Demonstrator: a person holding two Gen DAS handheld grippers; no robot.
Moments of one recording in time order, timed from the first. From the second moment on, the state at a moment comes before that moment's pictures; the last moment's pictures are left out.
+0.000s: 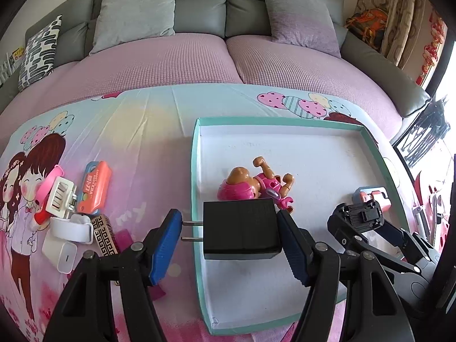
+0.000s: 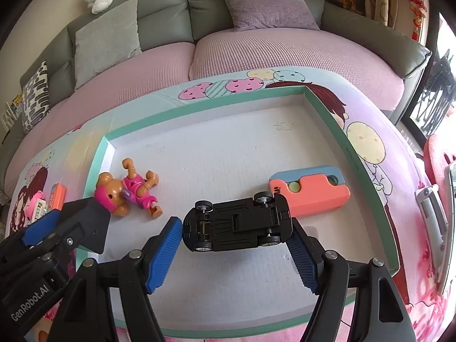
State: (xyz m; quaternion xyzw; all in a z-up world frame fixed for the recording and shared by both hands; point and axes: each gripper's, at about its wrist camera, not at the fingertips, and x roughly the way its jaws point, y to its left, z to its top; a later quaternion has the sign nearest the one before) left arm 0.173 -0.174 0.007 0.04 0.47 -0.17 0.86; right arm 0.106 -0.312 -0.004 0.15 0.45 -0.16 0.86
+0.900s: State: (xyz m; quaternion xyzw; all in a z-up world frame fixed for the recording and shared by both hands) left arm 0.176 -0.146 0.024 0.01 0.45 -0.14 0.88; right arm 0.108 -0.311 -0.002 0.14 0.45 -0.16 0.87
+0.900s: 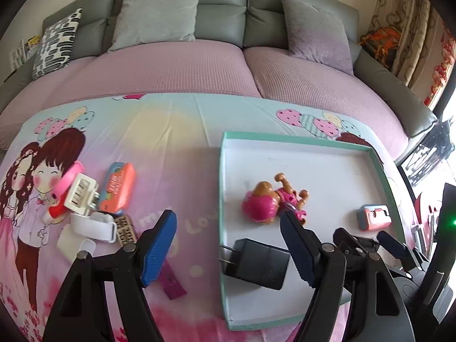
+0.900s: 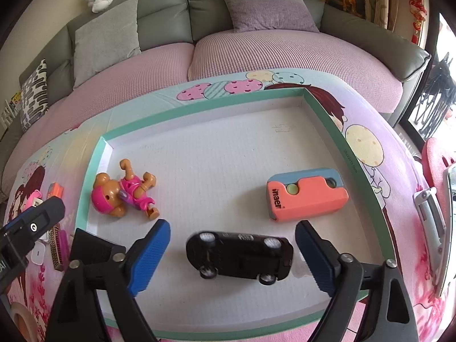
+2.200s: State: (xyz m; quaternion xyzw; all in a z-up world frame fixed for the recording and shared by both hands) left arm 0.191 0.040 0.027 -0.05 0.43 0.12 0.89; right arm 0.147 -0.165 0.018 0.07 0.41 0.02 0.91
